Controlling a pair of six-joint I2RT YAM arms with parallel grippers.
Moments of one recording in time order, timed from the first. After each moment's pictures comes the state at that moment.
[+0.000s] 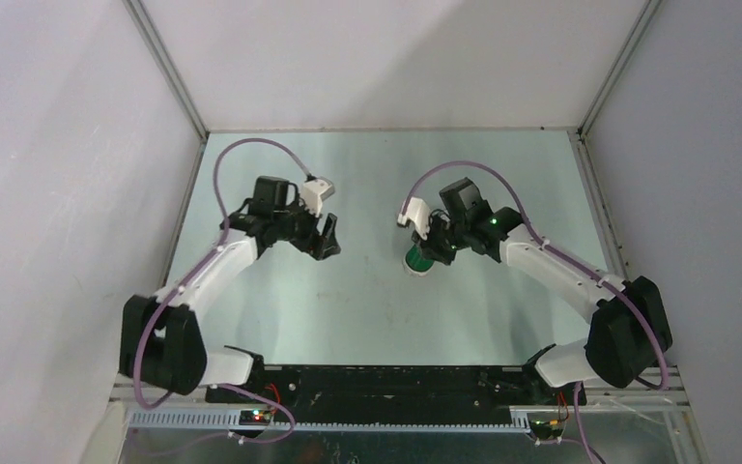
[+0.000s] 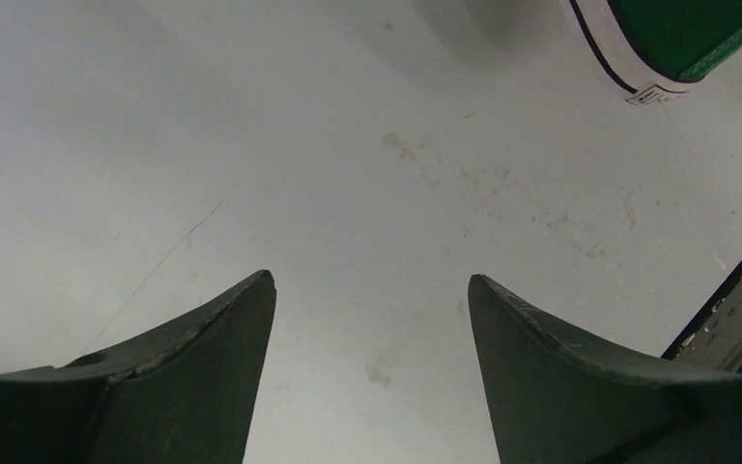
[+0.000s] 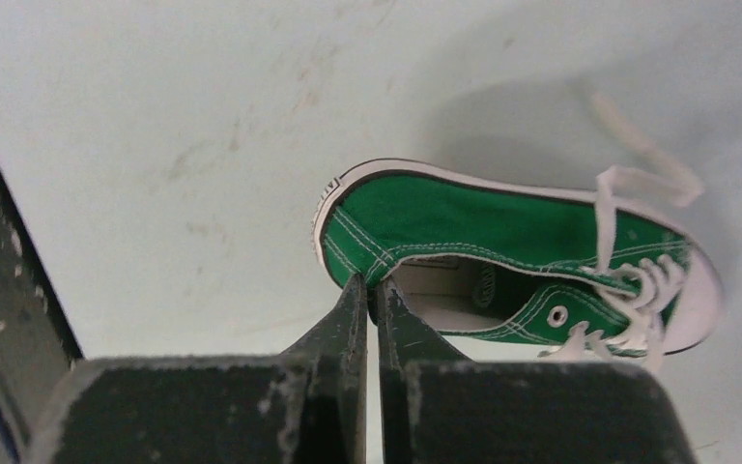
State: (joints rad) left arm -0.25 1.30 0.93 -0.47 0.49 0.21; right arm 0.60 1.42 1.08 -0.53 -0.39 -0.51
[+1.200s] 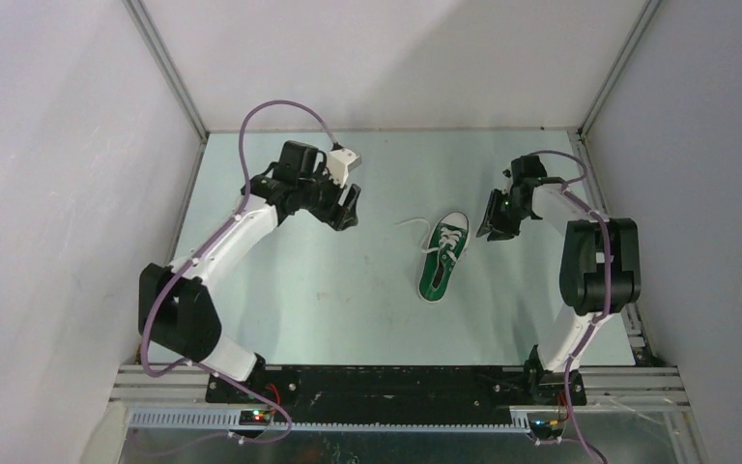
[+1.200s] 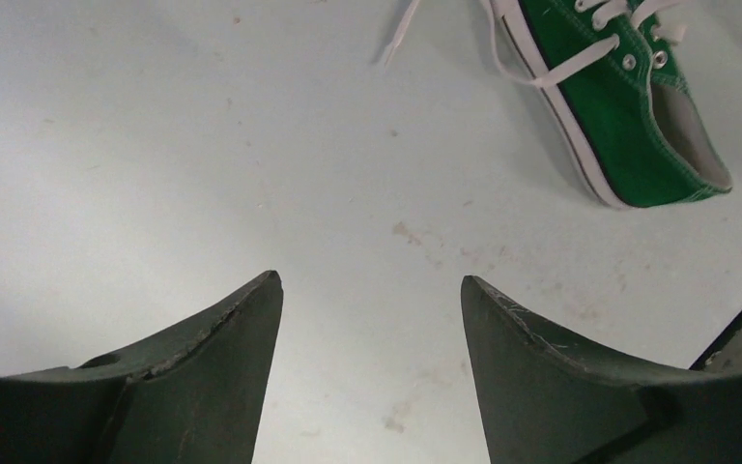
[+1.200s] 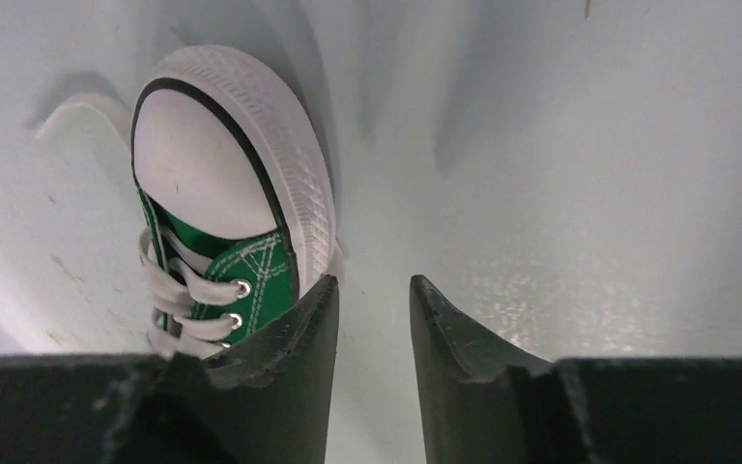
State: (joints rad) left arm -0.40 1.53 1.29 -0.57 0.38 0.18; right arm 0.04 1.78 1.20 -0.61 -0.29 0.35
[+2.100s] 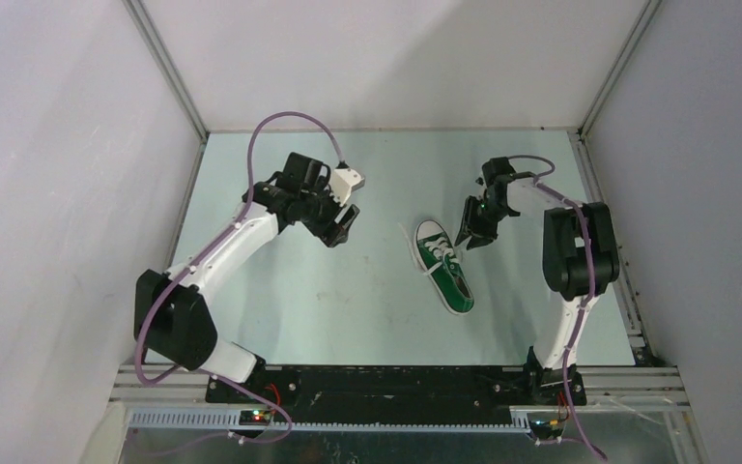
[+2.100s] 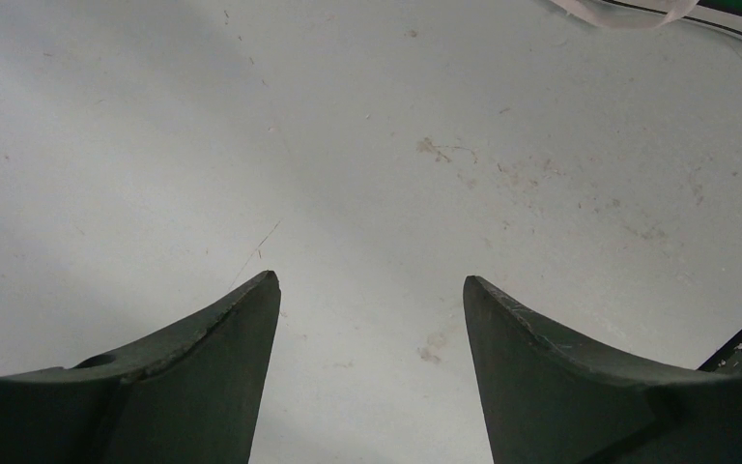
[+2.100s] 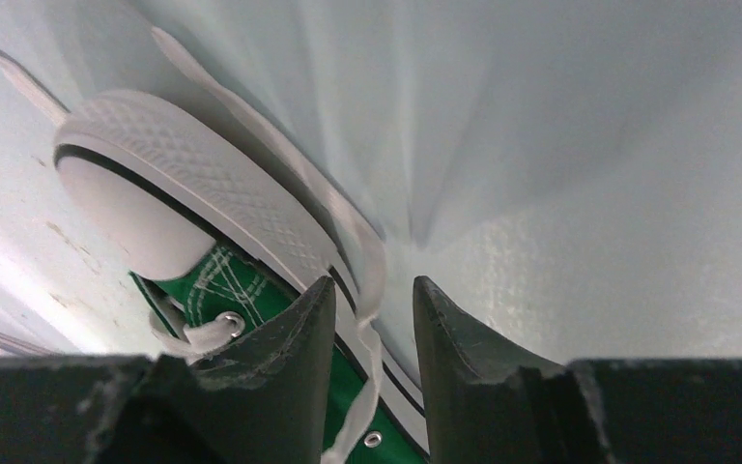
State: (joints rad) left arm -0.44 1.47 1.24 -0.70 0.26 0.35; right arm 0.17 1.93 1.30 -0.68 -0.32 0.43
